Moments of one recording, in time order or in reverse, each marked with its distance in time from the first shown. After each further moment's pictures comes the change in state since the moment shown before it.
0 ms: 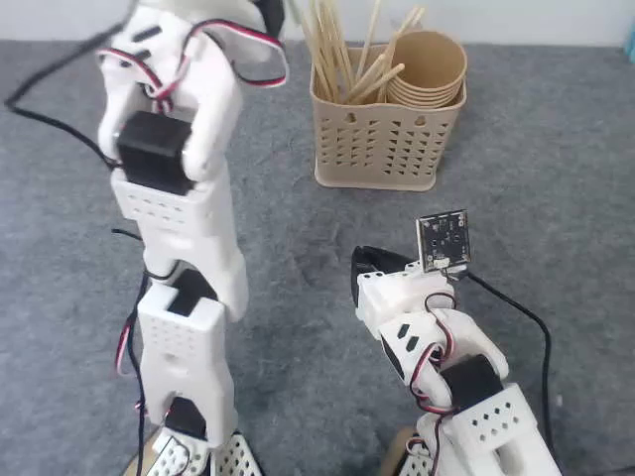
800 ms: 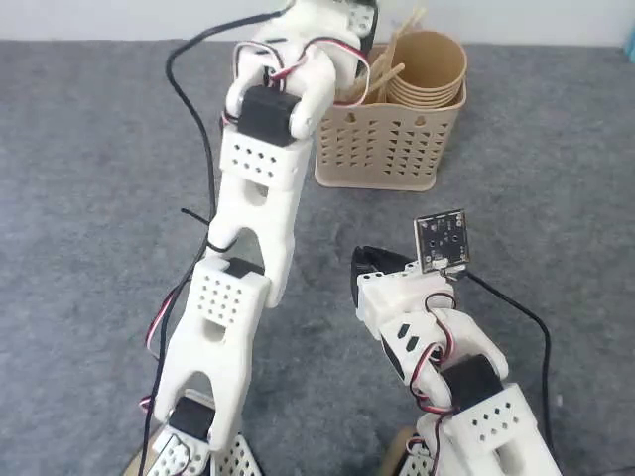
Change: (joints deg) left arm 5.8 22.3 -0.1 1.8 -0.8; right arm 0.0 0.0 0.0 0.0 1.1
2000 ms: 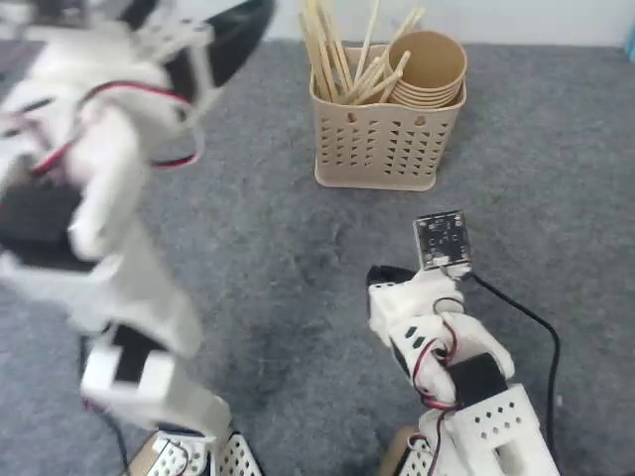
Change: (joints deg) left arm -17.7 -45.0 14.6 27.4 3.0; right arm 5.9 0.7 -0.2 9.9 2.1
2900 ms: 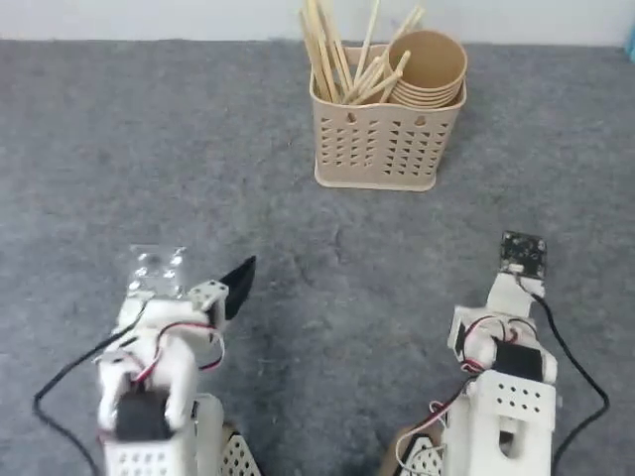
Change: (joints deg) left arm -8.2 -107.5 161.8 -33.8 -8.9; right arm 33.8 9.0 7.8 6.9 15.1
